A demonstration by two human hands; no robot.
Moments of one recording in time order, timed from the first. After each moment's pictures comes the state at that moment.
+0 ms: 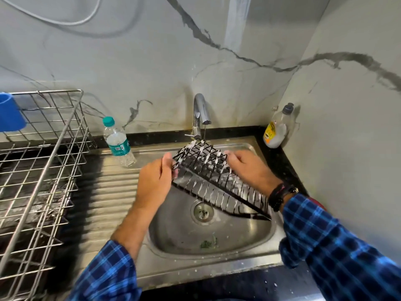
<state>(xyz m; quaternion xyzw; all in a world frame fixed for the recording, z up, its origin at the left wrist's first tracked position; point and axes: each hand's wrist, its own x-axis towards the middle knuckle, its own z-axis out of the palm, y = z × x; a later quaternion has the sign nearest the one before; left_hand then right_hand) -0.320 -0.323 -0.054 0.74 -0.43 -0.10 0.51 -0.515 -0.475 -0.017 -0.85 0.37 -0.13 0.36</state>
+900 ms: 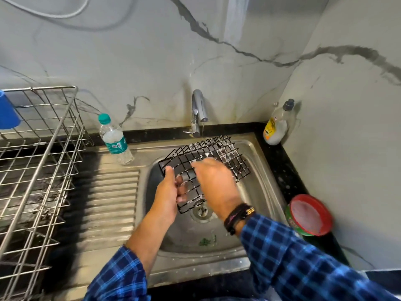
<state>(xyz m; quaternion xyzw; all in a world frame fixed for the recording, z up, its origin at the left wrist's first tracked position) -0.360 -0.337 -0.068 0.59 -0.02 -0.48 0.65 -0.467 -0.410 -0.043 -0.92 0.32 -0.18 0.11</state>
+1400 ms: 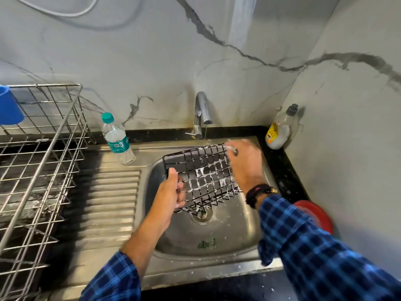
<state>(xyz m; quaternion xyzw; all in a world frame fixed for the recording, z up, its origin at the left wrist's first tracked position) -0.360 -0.322 -0.069 0.64 -0.17 -0.45 0.60 -0.485 -0.481 -0.030 -0.82 0.47 -0.27 0.19</state>
